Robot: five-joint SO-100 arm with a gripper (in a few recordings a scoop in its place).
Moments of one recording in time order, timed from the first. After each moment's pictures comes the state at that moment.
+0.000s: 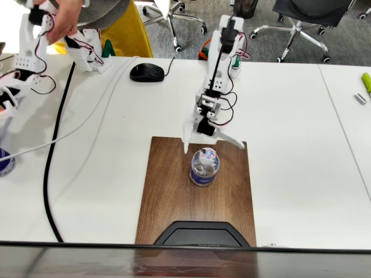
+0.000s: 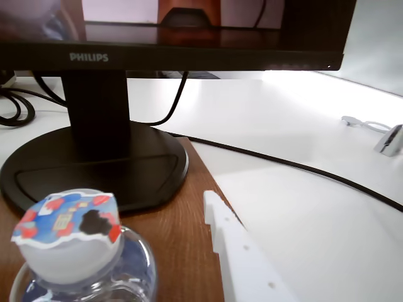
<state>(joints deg) 9.8 61.1 96.0 -41.2 -96.4</state>
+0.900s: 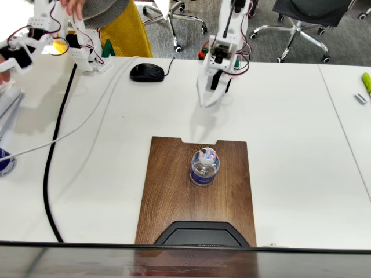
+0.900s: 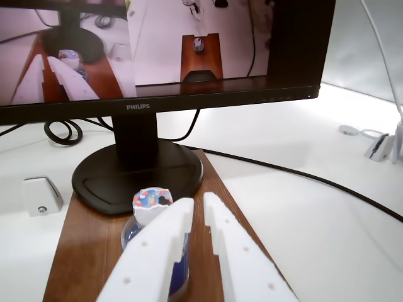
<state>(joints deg) 6.9 110.1 133.8 -29.4 -93.4</state>
